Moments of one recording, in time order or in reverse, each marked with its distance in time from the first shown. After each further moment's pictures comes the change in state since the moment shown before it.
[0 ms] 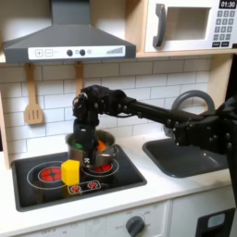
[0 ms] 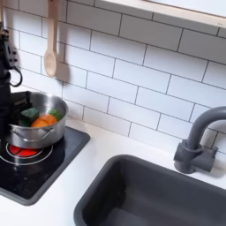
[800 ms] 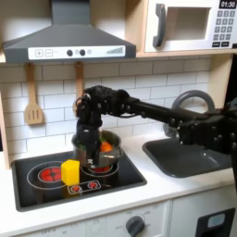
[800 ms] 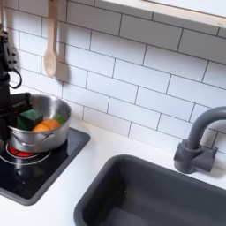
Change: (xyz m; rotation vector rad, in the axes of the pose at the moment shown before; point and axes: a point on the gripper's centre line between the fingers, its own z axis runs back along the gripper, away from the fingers) arm -0.008 0.003 0.001 0.004 0.006 -0.008
